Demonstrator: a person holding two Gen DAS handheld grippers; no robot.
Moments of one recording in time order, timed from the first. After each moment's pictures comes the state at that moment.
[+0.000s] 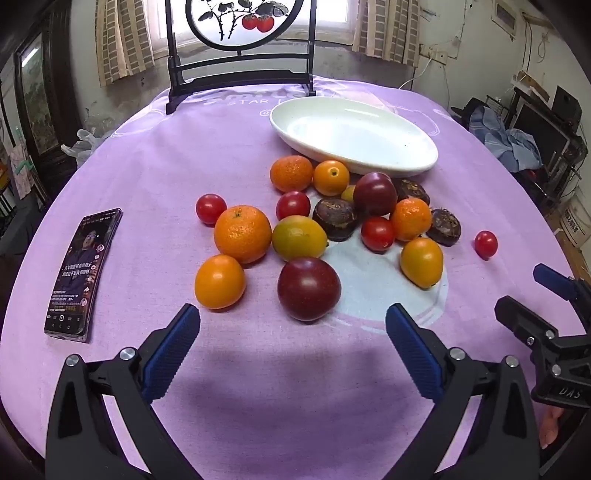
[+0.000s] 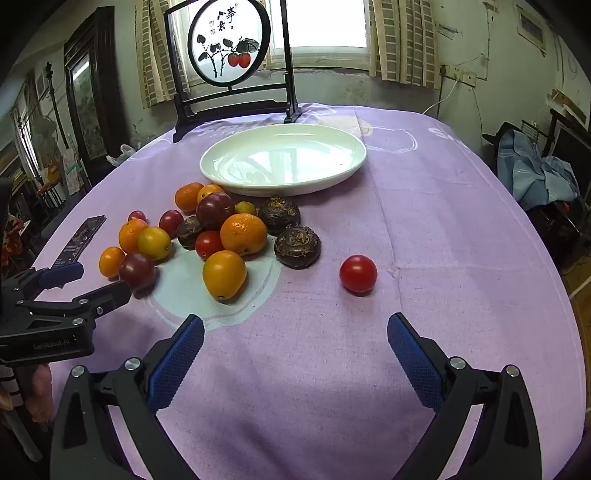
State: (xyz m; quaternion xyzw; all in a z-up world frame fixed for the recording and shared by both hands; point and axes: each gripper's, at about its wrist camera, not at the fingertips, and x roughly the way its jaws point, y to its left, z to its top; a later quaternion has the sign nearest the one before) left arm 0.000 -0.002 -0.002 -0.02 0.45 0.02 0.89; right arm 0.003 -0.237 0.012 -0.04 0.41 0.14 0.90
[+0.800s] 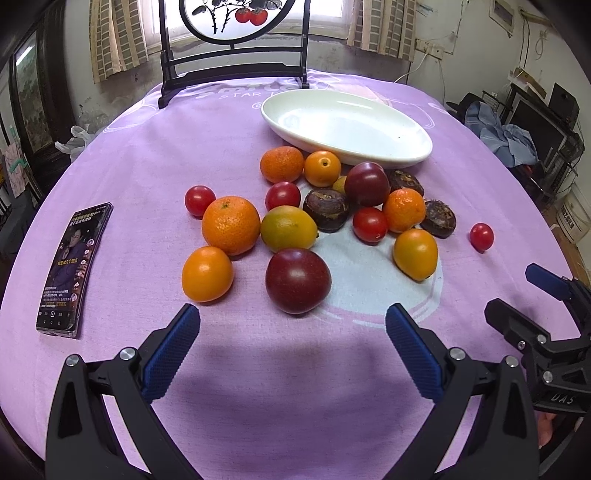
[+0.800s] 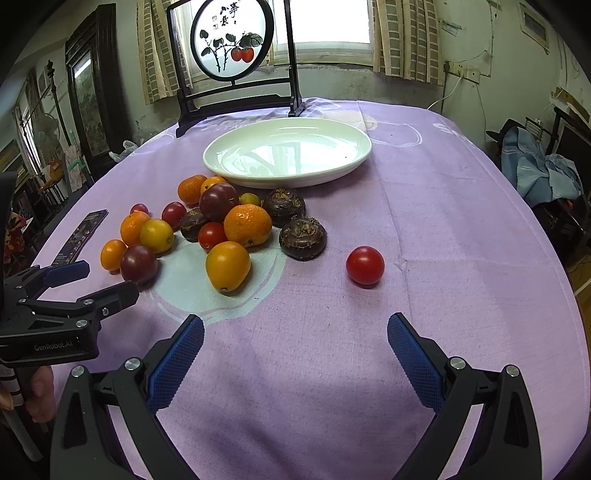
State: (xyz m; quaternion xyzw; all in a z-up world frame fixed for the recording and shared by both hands) left arm 0.001 -0.007 -0.008 -0.02 0.45 0.01 0.89; right arm 0.003 -0.236 0.006 -0.03 0.42 0.15 0.90
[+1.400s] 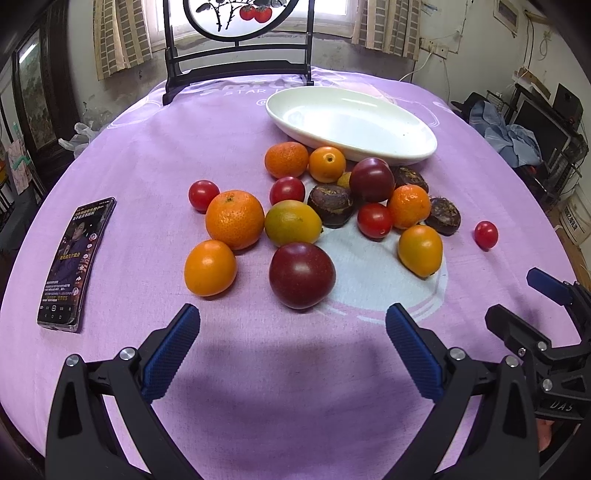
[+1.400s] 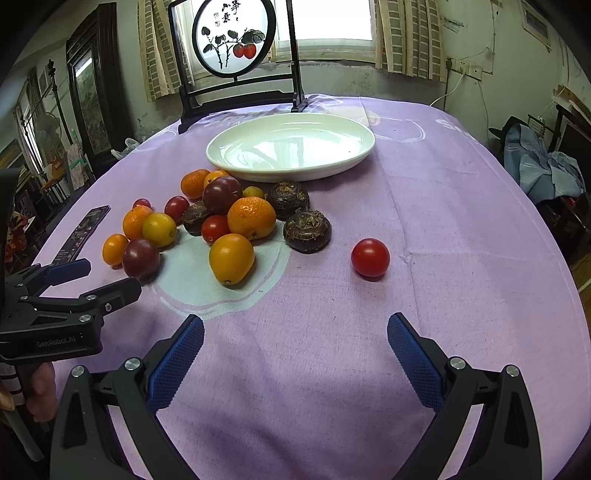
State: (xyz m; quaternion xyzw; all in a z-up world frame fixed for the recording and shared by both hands) left arm -0.001 -0.006 -0.010 -0.02 0.46 0.02 0.89; right arm -0.003 -0.234 0.000 -0.03 0.42 0.15 0.89
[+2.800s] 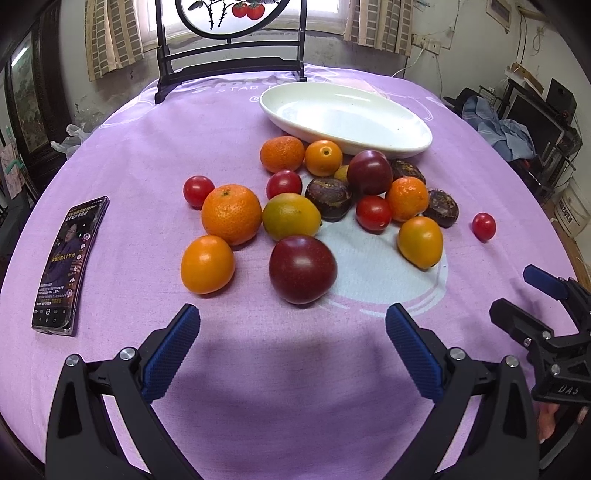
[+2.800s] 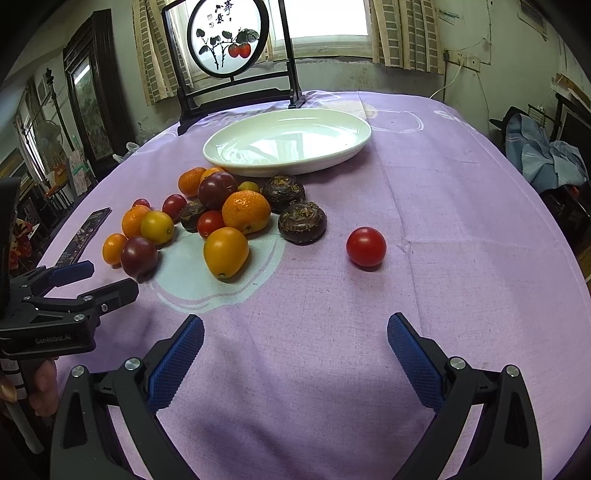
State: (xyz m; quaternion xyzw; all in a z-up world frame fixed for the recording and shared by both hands) left arm -0.001 0.001 -0.017 -0.02 0.46 0.00 0.89; right arm -0.001 -0.245 -0.008 -0.01 0.43 0.16 0.89
